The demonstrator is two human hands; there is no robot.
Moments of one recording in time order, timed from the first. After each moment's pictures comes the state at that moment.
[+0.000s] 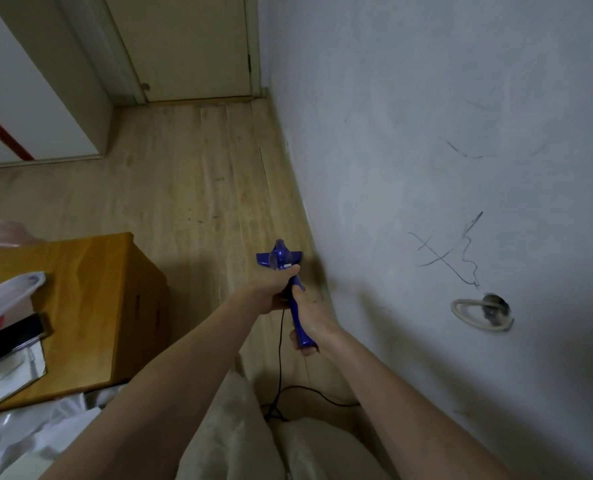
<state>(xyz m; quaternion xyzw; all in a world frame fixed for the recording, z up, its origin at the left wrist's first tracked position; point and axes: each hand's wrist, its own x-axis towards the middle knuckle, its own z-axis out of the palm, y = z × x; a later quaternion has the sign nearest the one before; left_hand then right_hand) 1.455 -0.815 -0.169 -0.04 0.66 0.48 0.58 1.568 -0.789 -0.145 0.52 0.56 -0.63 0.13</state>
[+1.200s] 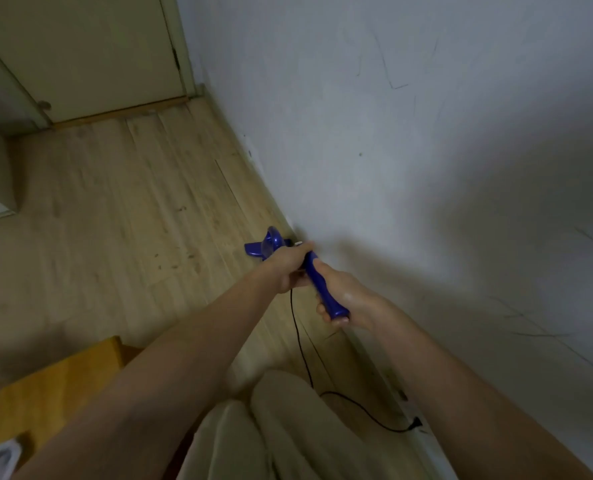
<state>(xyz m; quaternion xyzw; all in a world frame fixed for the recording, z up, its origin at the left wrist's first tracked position) 1.183 -0.684 -0.158 0.01 0.62 0.44 0.65 1.306 -0.682 -0.109 0.57 0.50 -0.65 0.05</state>
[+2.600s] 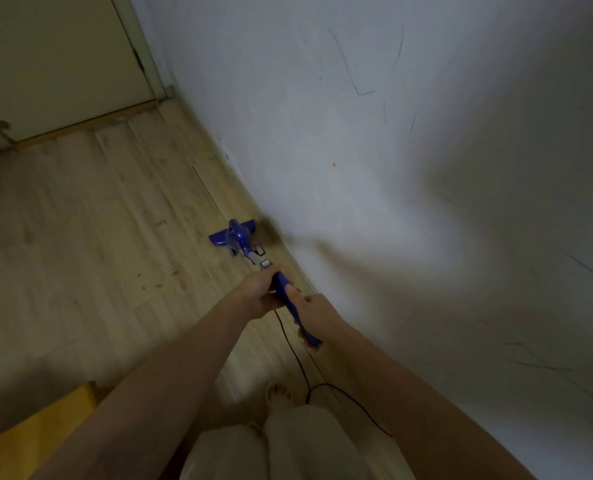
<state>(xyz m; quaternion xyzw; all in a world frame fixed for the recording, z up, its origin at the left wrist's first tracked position) 1.172 -0.635 -0.180 -0.06 0.61 0.45 0.65 1.298 -0.624 -0.167 0.59 0.57 -0.56 0.10</state>
